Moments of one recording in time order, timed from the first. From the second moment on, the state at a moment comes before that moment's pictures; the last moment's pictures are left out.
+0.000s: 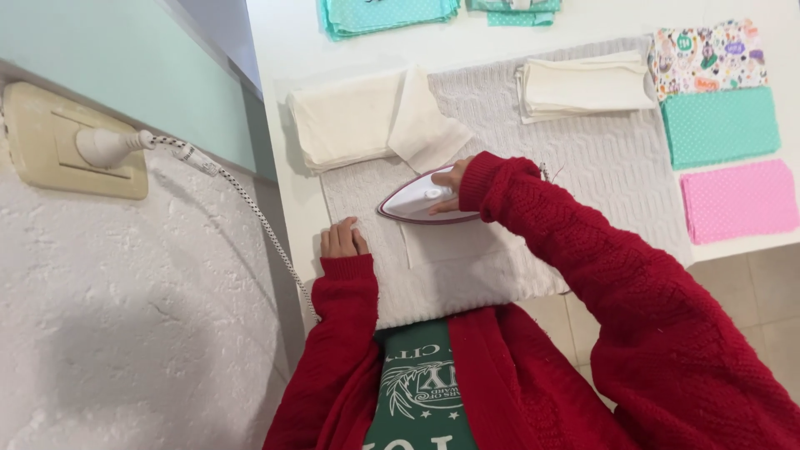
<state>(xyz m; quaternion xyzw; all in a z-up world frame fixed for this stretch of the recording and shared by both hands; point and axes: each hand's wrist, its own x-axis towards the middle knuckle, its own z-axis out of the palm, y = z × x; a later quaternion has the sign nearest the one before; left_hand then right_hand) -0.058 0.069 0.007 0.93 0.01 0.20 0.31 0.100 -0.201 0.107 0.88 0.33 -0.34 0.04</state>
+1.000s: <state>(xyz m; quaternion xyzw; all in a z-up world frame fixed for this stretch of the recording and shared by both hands) -0.061 0.067 0.019 0.93 -0.01 0.24 0.28 0.081 -0.249 0.095 0.89 0.39 -0.24 0.04</state>
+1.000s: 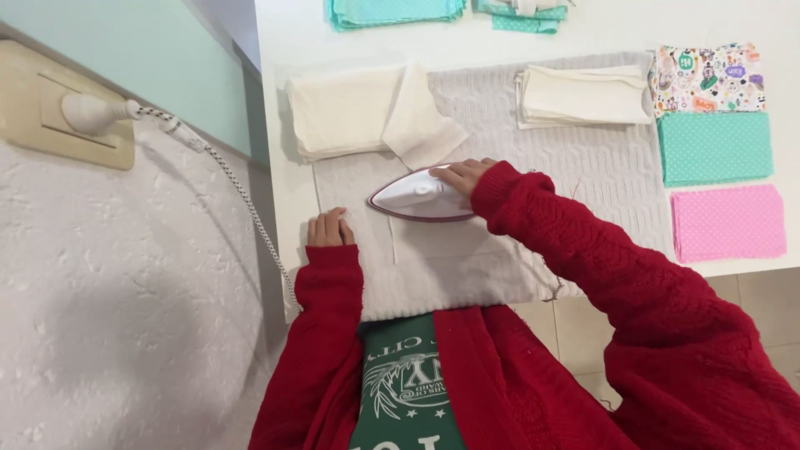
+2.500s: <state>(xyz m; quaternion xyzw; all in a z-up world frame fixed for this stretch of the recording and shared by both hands) -0.059 0.070 0.022 0.93 0.01 0.20 0.32 0.085 -0.188 0.081 0.91 0.19 -0.35 0.08</state>
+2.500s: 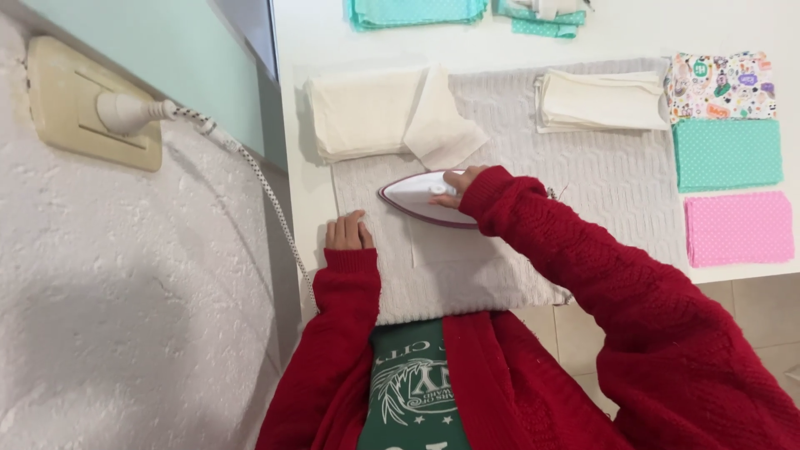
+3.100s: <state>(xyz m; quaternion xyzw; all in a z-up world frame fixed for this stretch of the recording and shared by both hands) -0.059 0.071 -0.003 0.92 0.02 0.21 0.32 0.084 -0.190 0.089 0.91 0.23 -0.34 0.08</state>
